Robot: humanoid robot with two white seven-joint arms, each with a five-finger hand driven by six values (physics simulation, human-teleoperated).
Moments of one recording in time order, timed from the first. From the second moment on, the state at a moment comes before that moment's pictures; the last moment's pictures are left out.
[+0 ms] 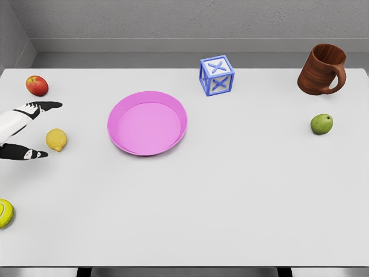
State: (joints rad) left arm -0.04 0.69 0.14 -1.49 -0.18 -0.61 -0.54; right arm 0.01 0.00 -0.21 0.03 0.08 -0.02 -0.08
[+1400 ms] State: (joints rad) left arm -0.39 0.83 -0.30 -1.48 -0.79 -0.61 -0.56; right arm 0.00 0.00 -0.21 0.03 0.08 -0.02 -0.08
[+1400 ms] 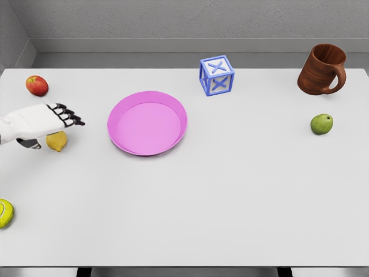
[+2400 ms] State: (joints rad) left arm -0.44 0.82 -0.38 -1.40 -0.85 -0.61 -0.56; right arm 0.01 0.00 -0.21 0.03 0.08 -0.02 -0.08
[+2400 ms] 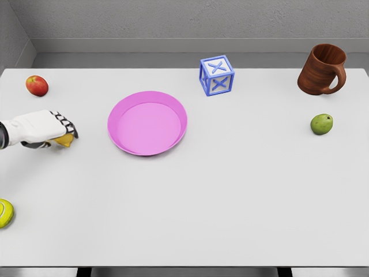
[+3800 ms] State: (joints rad) left arm -0.52 0.80 -0.39 -1.40 -0.82 -0.61 -0.56; right arm 0.01 0.00 -0.21 0.03 0.08 -0.02 -0.08
